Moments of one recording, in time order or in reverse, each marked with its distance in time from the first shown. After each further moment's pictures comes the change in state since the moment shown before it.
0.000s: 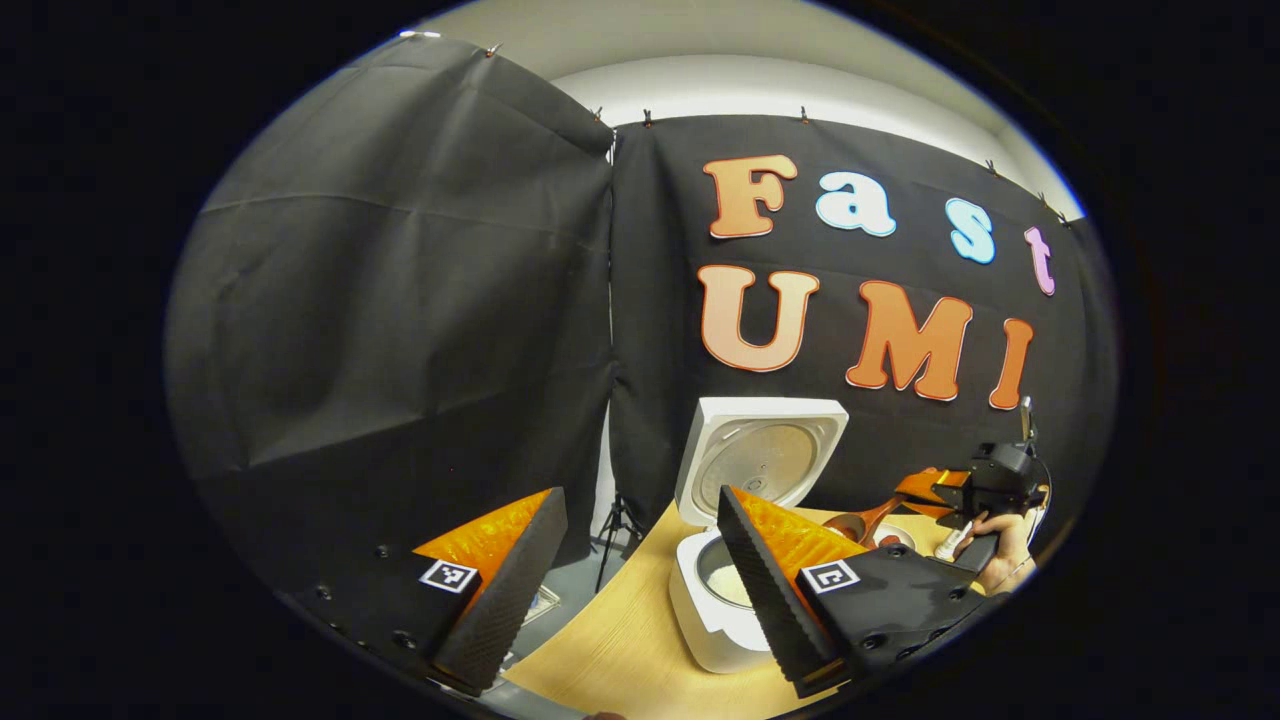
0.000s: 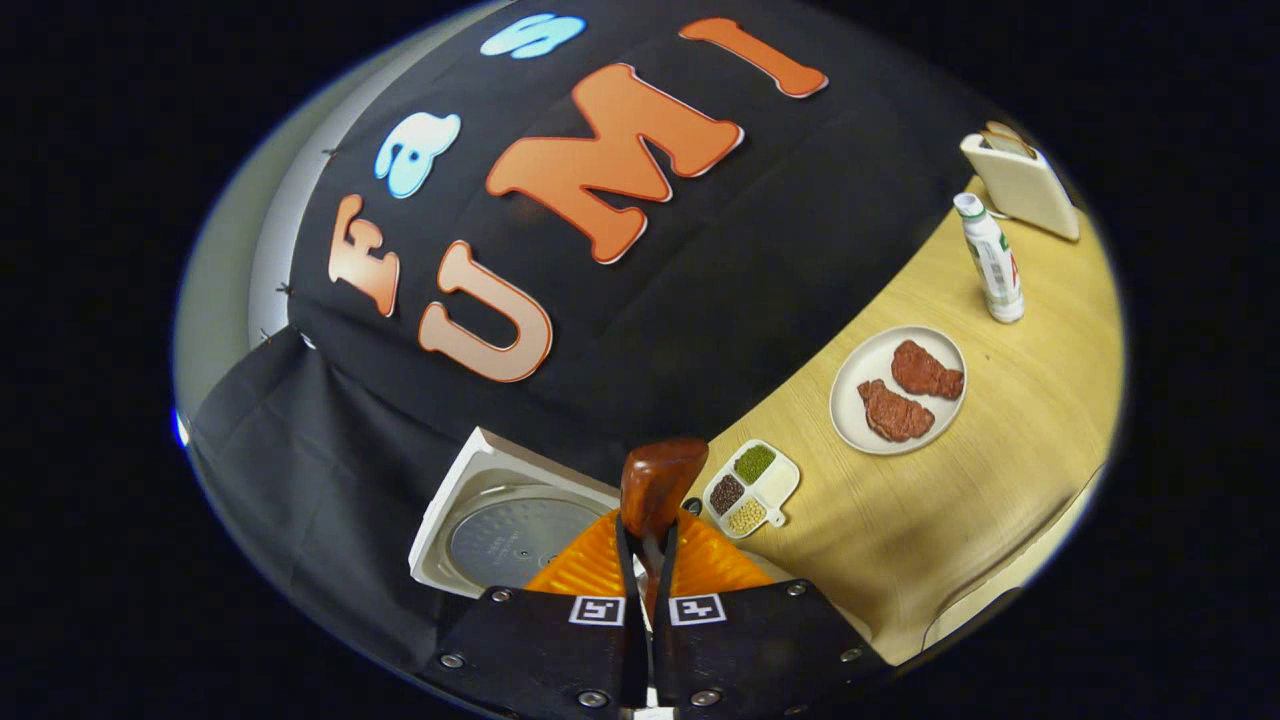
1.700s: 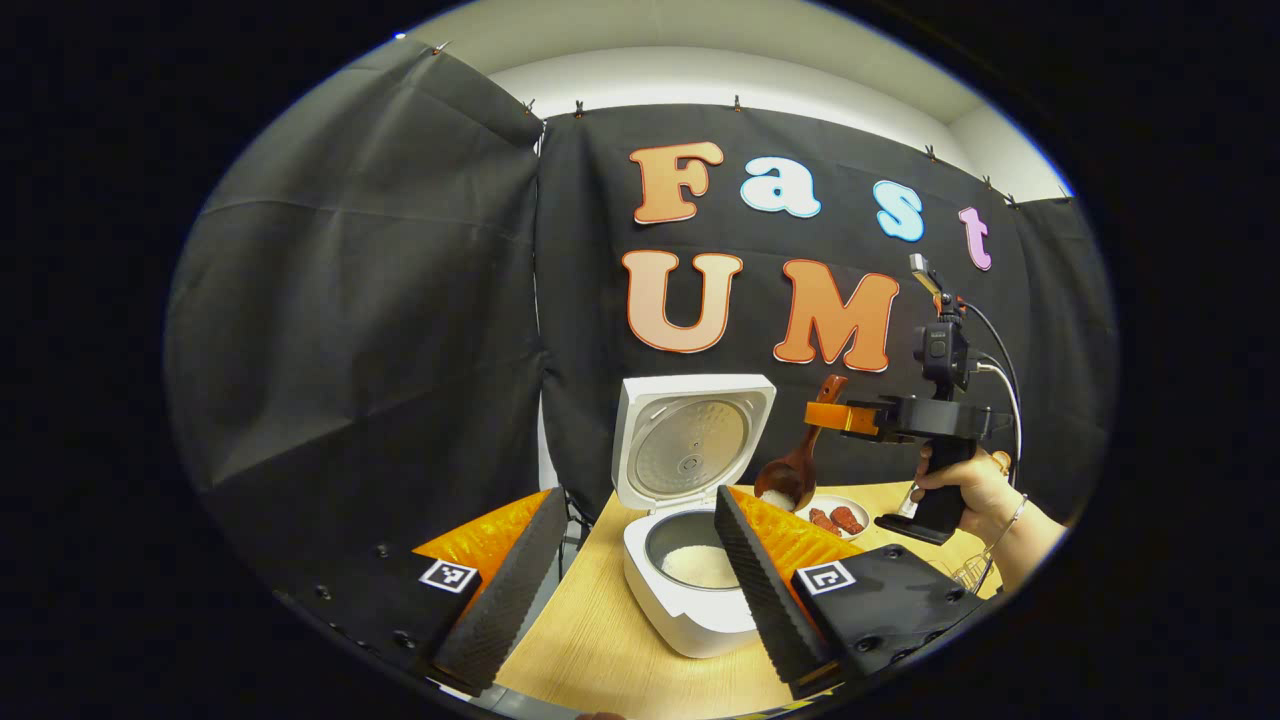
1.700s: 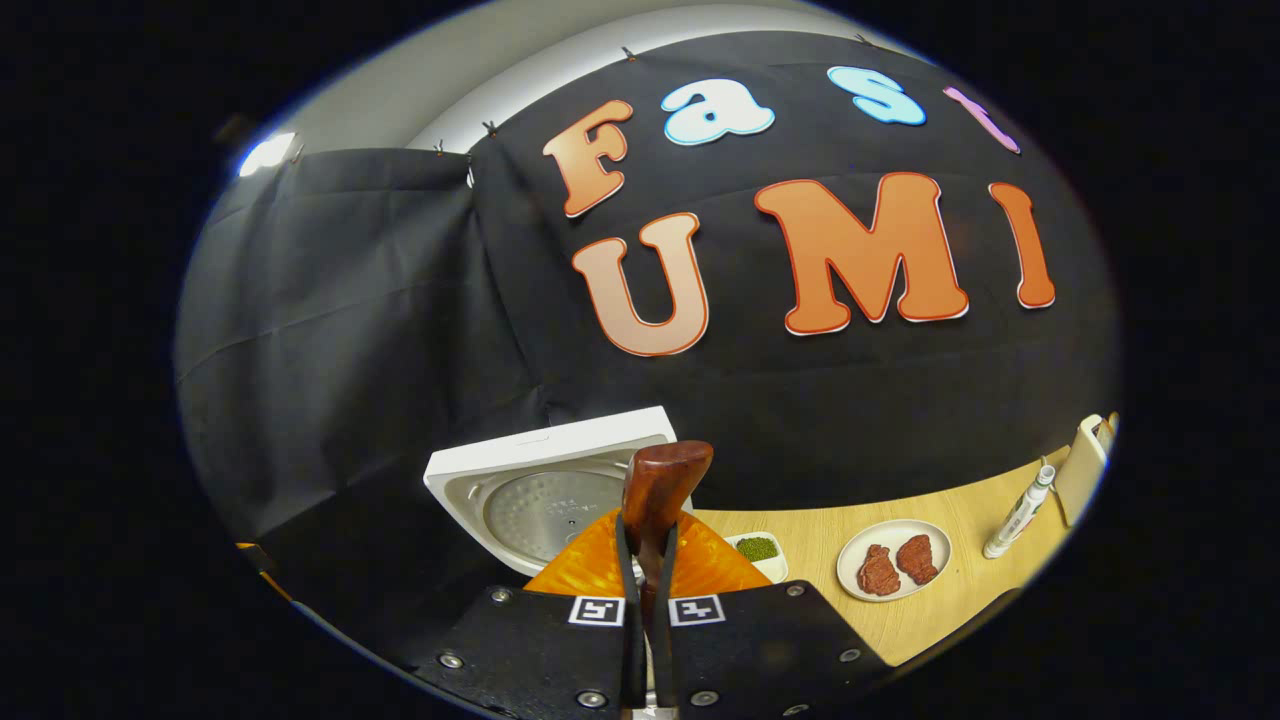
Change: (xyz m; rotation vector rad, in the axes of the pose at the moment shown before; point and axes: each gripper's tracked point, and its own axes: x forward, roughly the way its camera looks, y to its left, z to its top) left arm -0.002 -0.036 -0.018 0.055 0.029 -0.173; right arm -0.023 0.108 -0.007 -0.689 -0.089 0.145
